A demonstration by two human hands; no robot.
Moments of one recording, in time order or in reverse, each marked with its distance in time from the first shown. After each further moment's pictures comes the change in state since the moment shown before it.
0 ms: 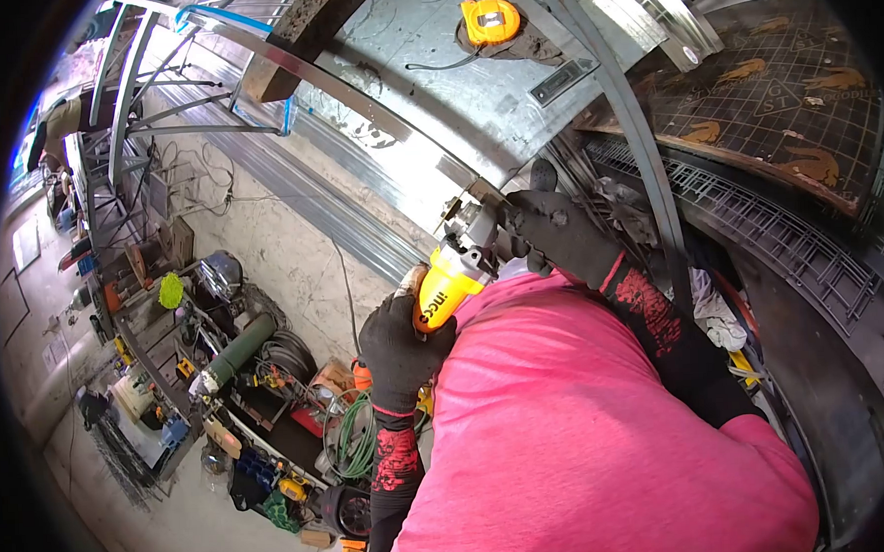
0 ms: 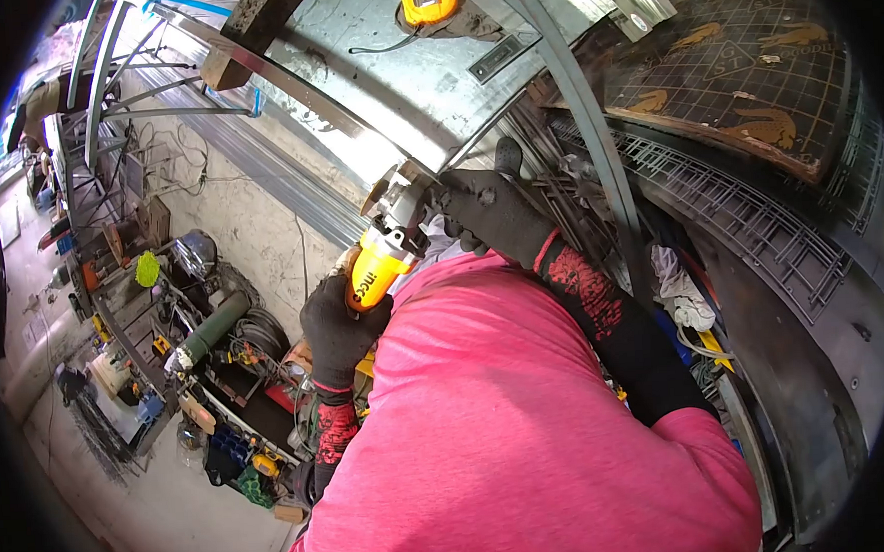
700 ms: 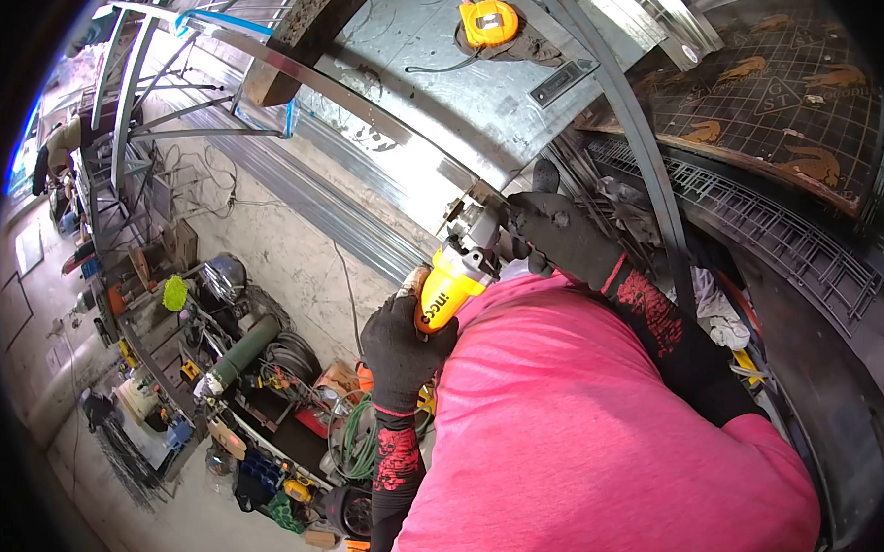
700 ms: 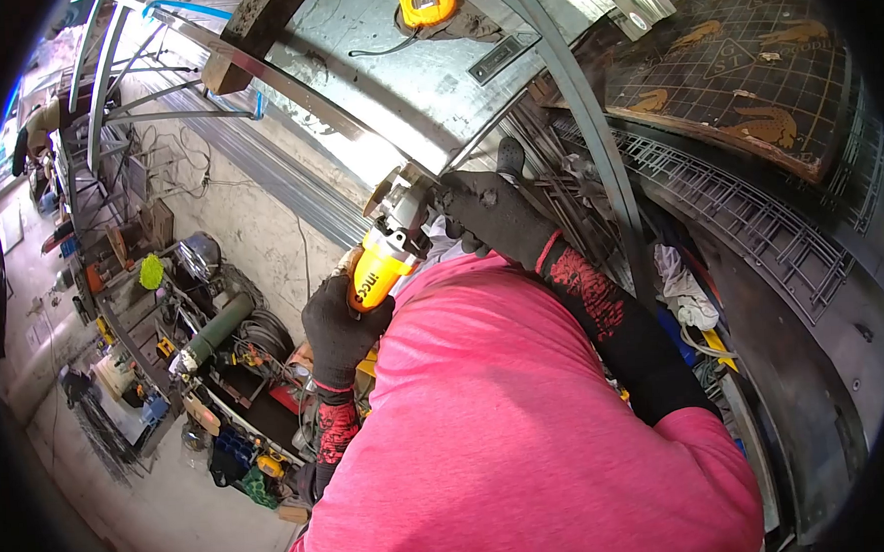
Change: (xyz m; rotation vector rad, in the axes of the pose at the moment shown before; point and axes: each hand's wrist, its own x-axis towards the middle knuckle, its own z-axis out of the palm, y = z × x) left_hand 0.004 -0.002 0.000 -0.014 0.021 0.025; right_hand 0.000 0.000 0.001 0.022 0.014 0.008
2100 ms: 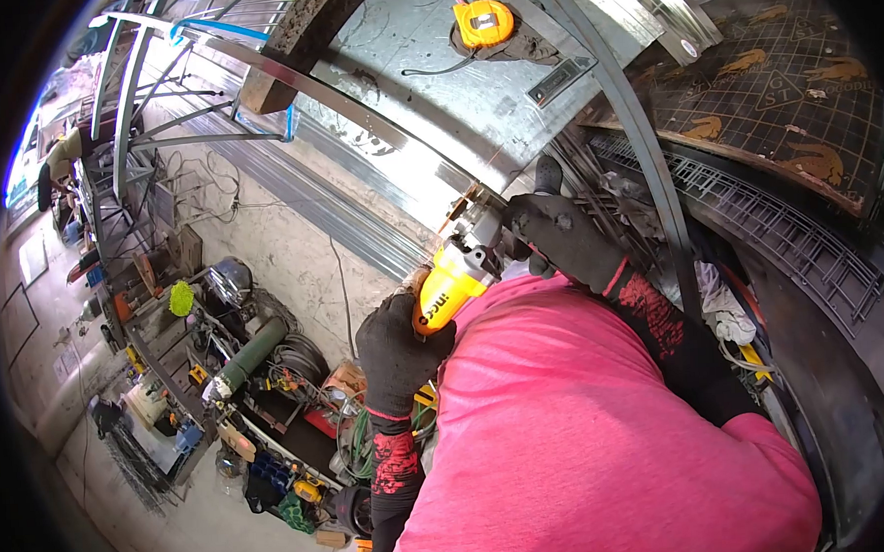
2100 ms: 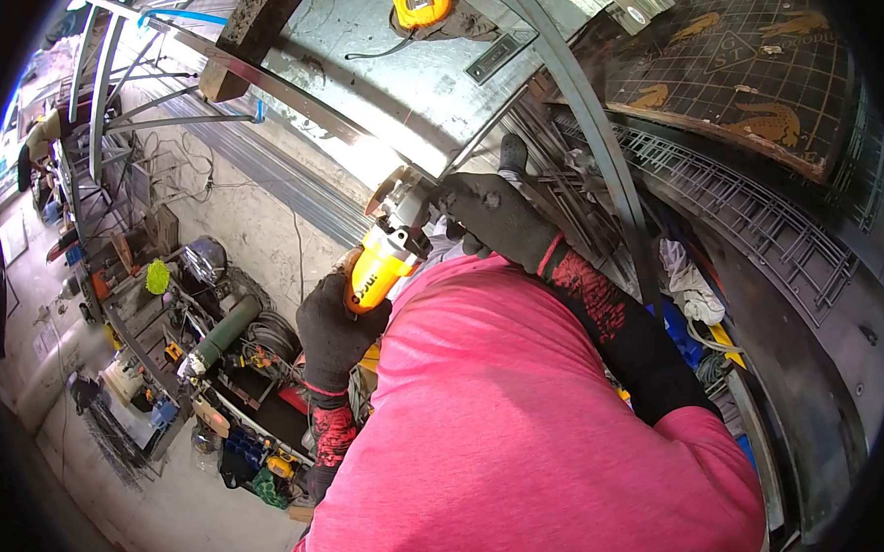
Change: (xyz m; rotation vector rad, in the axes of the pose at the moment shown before) left_hand 0.012 0.008 -0.021 0.002 -0.112 -0.020; right_hand -0.001 -0.002 0.003 -0.041 0.075 0.014
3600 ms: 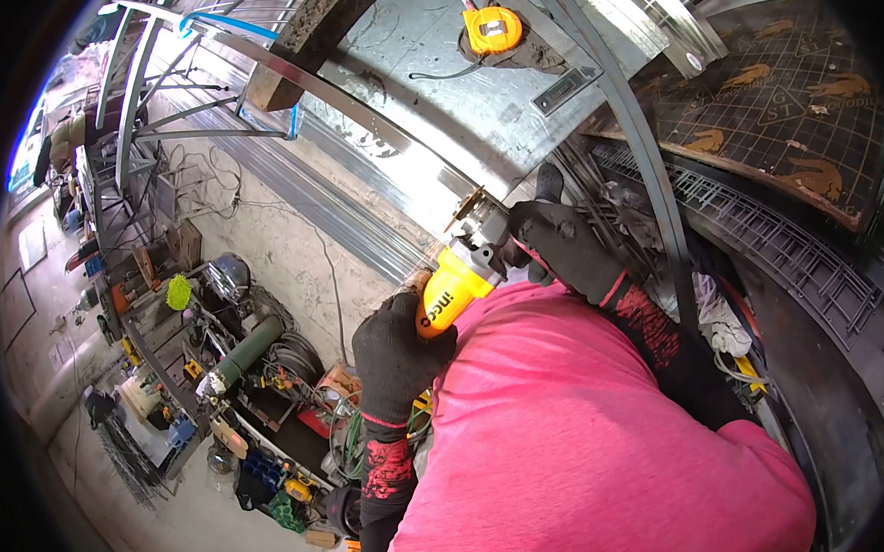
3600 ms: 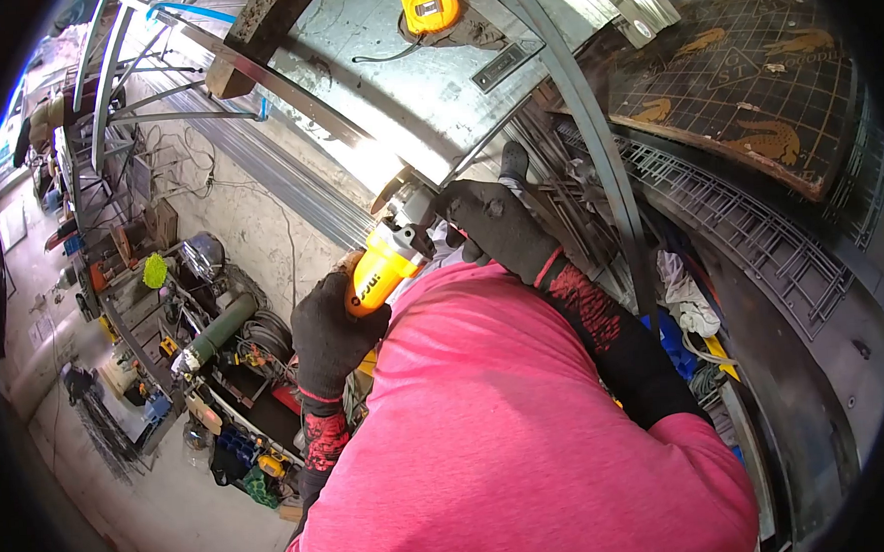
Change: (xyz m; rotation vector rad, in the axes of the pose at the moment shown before) left_hand 0.004 0.023 -0.016 0.070 -0.057 -0.068; right_hand 0.001 0.013 -0.003 0.064 -0.022 -0.061
